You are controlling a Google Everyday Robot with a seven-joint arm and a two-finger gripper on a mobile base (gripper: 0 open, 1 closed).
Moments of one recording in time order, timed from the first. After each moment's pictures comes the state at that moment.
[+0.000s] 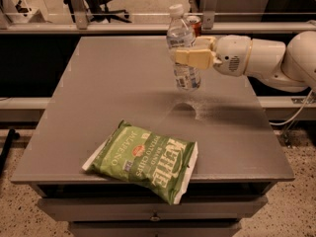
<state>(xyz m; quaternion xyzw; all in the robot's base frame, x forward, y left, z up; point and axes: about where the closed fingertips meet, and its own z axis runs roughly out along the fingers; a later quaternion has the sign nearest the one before) 0.604 -0.080 0.962 -0.37 0.62 0.41 0.56</state>
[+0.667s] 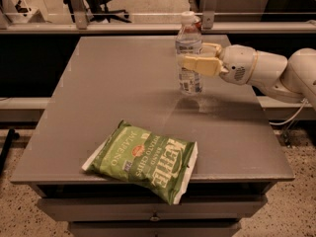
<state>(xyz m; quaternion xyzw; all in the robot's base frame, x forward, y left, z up) 0.605 -0.097 0.947 -0.37 0.58 0.44 0.58</state>
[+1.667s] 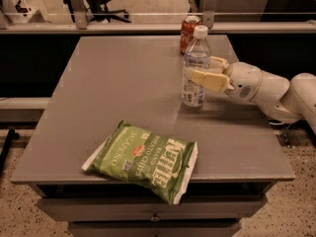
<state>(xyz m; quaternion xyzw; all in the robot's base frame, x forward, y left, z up) 0.584 -0.115 0.924 -0.35 0.53 0.48 0.61</state>
